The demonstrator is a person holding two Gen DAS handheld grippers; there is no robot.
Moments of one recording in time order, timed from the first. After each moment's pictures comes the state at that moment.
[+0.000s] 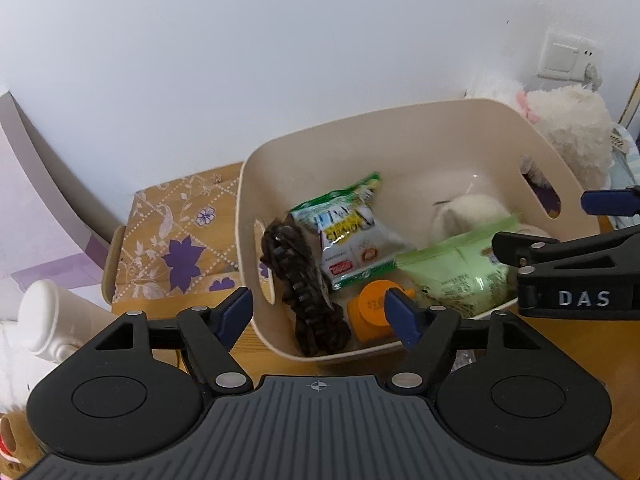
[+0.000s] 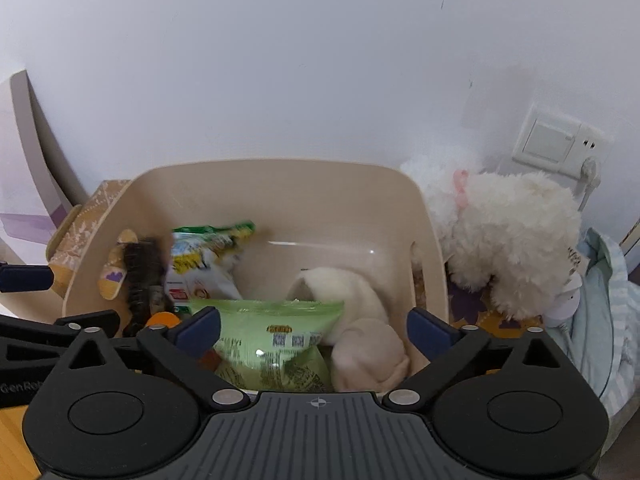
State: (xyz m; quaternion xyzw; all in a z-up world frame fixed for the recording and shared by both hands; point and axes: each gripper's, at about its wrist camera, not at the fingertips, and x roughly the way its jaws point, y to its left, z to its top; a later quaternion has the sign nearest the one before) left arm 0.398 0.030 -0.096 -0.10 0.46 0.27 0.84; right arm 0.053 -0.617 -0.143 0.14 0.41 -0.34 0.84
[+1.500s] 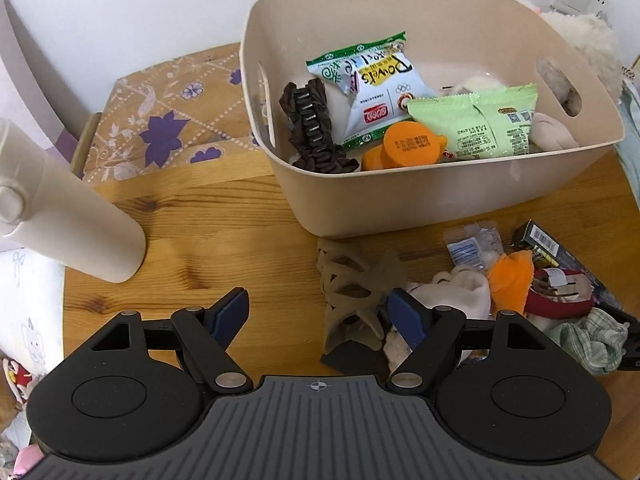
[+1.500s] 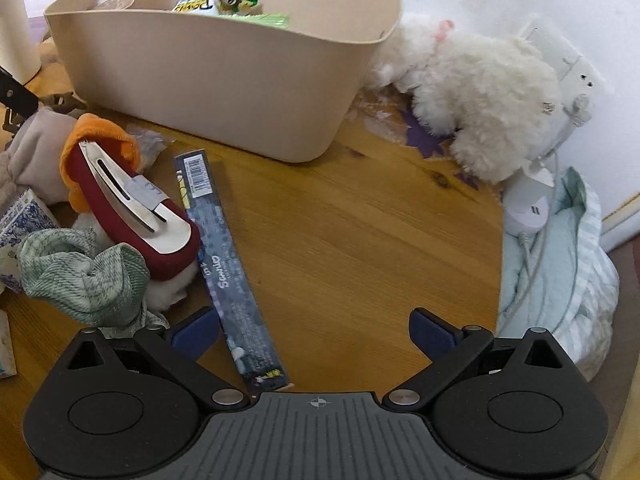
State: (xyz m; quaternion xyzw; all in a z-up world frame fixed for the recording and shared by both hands) left arm 0.352 0.033 -0.174 -0.20 0.52 0.26 0.79; right arm -0.066 -0.594 -0.249 0.00 0.55 -0.26 0.79
